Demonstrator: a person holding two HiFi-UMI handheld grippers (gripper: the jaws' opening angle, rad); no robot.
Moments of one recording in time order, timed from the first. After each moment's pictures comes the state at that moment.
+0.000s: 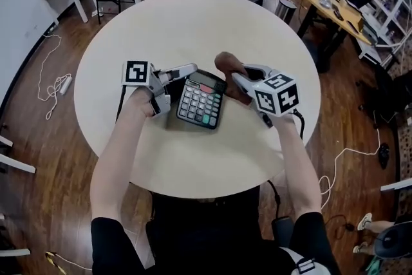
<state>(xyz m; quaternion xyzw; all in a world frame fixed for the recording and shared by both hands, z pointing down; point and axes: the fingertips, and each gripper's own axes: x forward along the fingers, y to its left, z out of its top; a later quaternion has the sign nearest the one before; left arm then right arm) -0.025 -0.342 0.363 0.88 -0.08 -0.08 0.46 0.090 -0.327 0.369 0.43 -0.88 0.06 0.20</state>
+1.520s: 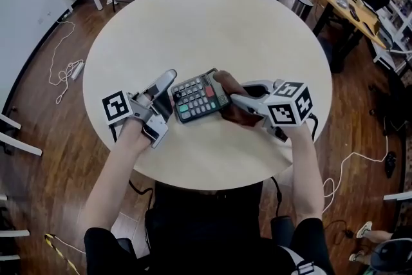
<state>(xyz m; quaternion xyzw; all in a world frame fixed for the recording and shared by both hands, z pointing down) -0.114 -0.276 0.360 0.80 -0.26 -0.25 0.48 0.042 -0.240 0.399 0.23 -0.93 0.15 0.23</state>
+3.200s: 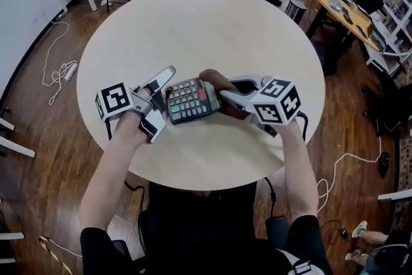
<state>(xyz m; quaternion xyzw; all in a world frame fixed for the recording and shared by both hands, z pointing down) -0.113 -0.291 0.366 0.81 -0.32 -0.18 0.45 0.029 -0.253 0.389 0.24 -0.94 0.09 0.24</state>
